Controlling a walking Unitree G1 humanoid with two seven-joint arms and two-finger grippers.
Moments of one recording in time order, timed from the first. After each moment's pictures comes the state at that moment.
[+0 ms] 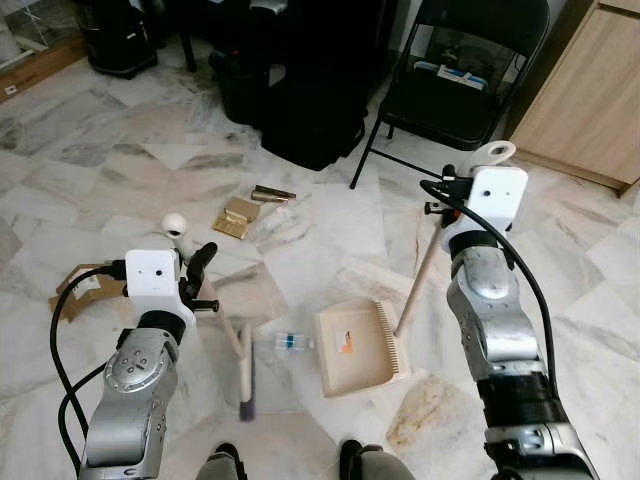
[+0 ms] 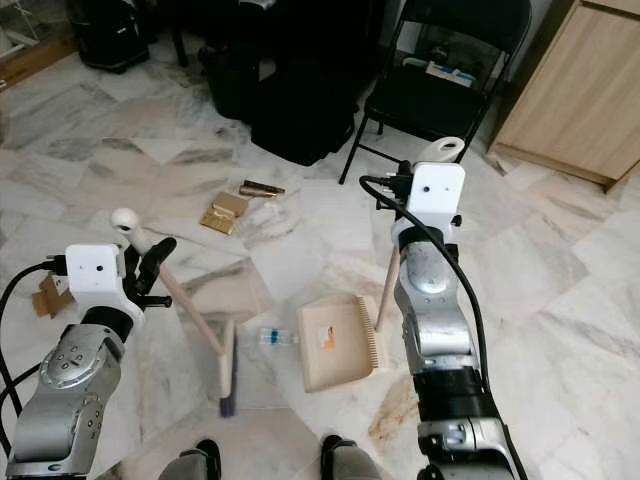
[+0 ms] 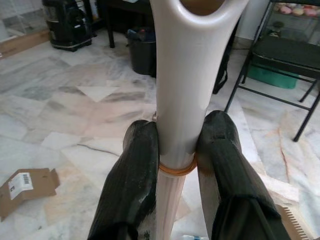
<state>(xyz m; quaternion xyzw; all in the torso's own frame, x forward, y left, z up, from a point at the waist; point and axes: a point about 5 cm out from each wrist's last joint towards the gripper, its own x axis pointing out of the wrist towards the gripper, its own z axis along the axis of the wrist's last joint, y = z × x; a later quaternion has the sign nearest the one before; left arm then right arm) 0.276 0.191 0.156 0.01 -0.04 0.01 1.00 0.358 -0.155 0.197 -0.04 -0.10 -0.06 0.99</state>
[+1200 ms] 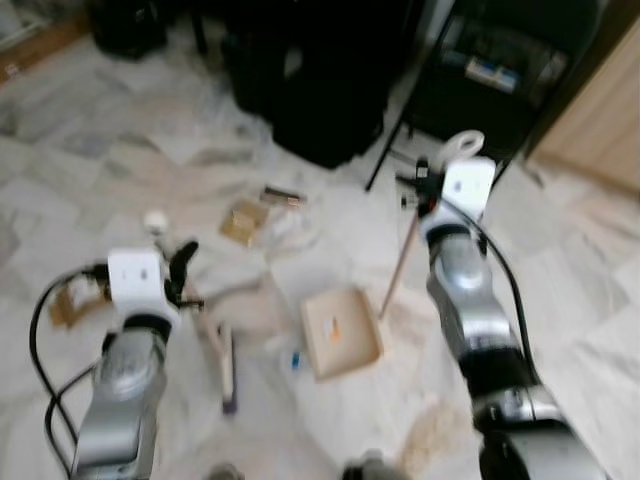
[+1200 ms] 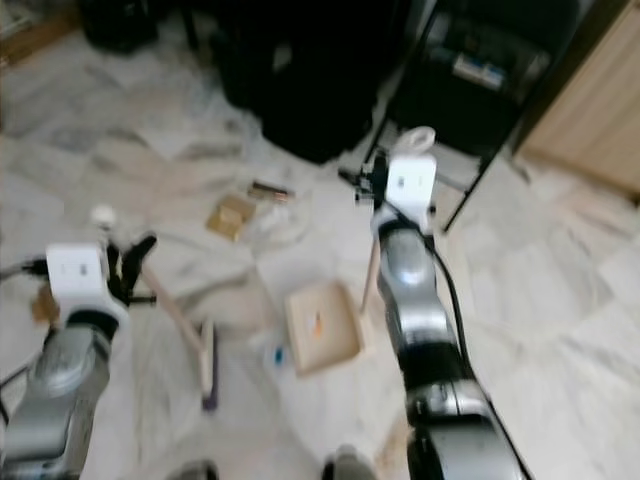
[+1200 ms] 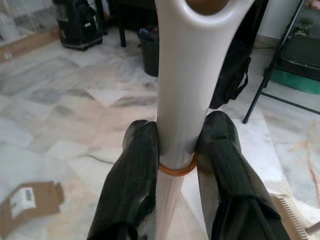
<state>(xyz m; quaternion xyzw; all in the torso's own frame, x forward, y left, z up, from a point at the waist) 0.279 0.187 0.165 0.03 -0.07 0.02 1.00 0.374 -0.160 0.191 -0.03 -0.11 -0.06 0.99</state>
